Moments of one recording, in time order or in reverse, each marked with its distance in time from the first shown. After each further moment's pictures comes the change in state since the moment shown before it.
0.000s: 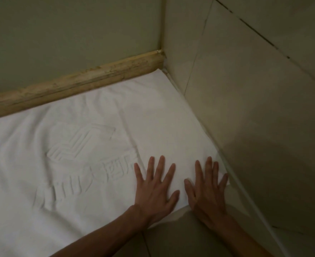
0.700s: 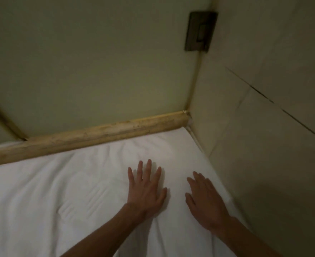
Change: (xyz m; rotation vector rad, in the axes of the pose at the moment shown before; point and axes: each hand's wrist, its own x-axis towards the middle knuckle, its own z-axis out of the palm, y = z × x) left_hand 0.124 -0.126 -0.064 0.031 0.118 -0.217; right_hand 0.151 -0.071 -0.066 -0.087 0.174 -0.349
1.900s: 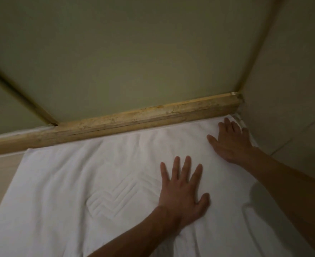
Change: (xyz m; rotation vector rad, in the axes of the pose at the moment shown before) left_hand 0.017 -0.007 0.019 -0.092 0.021 0.025; right_hand 0.214 0.019 0.038 -0.055 -0.128 0.075
